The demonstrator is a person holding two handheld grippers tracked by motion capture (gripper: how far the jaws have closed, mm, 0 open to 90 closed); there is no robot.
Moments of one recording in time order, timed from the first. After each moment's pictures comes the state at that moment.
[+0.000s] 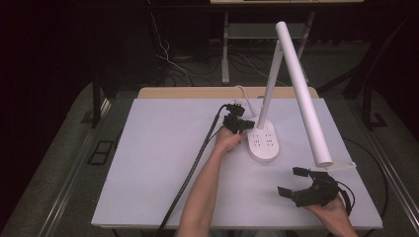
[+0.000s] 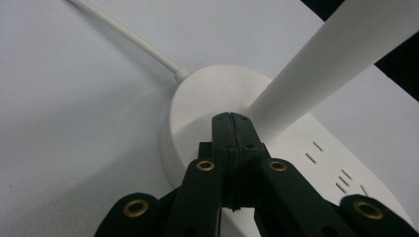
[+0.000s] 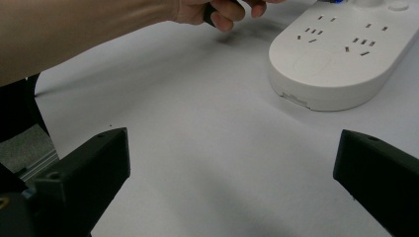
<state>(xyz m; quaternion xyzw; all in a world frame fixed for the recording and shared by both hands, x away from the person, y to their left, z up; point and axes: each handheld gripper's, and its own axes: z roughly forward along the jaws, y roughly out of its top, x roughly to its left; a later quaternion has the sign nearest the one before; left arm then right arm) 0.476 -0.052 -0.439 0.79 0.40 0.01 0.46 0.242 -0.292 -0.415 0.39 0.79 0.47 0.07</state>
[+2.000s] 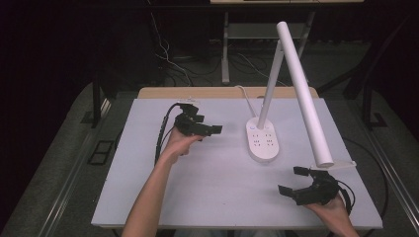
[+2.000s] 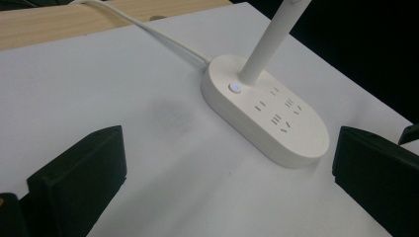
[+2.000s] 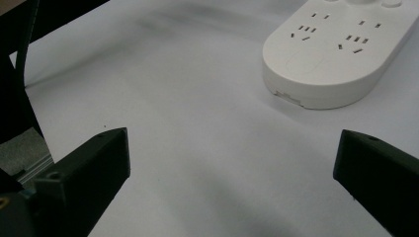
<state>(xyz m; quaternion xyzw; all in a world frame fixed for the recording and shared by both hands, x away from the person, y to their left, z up) 0.419 0.094 -0.376 0.79 0.37 0.02 0.49 0.245 -0.294 -0.417 0.40 0.78 0.47 0.06</state>
